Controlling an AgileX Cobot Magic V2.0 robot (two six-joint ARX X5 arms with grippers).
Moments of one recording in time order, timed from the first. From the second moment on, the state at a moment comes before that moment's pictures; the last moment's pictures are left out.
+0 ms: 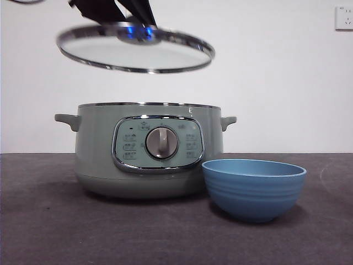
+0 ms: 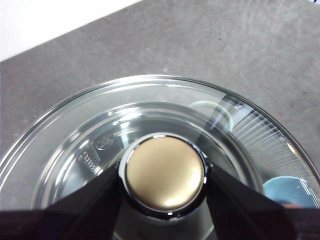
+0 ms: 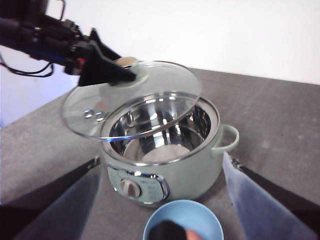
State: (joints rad) left arm -0.53 1.46 1.38 -0.46 0.11 0.08; right arm 0.60 0.51 0.79 -0.50 -0.07 0.08
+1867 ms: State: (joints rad) left arm -0.52 1.67 1.40 -0.43 0.08 0.07; right arm 0.60 0.51 0.79 -0.51 -0.05 0.08
